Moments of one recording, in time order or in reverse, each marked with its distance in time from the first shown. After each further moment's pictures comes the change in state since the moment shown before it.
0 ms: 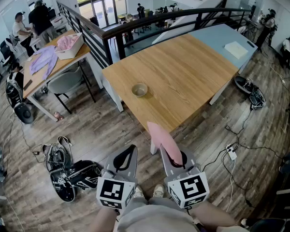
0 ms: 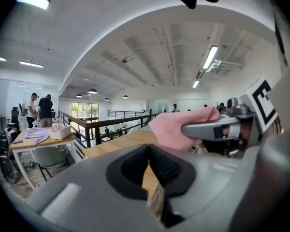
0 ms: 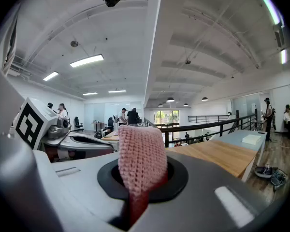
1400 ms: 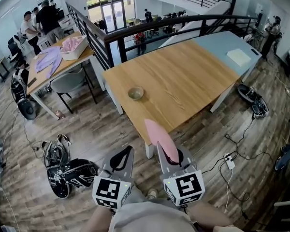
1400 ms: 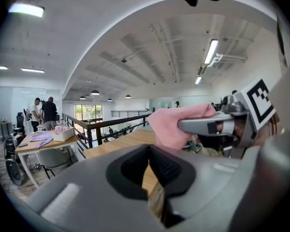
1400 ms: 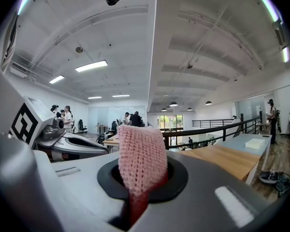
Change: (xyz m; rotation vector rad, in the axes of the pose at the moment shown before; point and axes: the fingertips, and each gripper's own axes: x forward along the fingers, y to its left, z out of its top) left arm 0.023 -0.054 0.010 0.031 0.025 0.061; right arm -0.023 -0.057 0.005 -0.013 -0.055 0.054
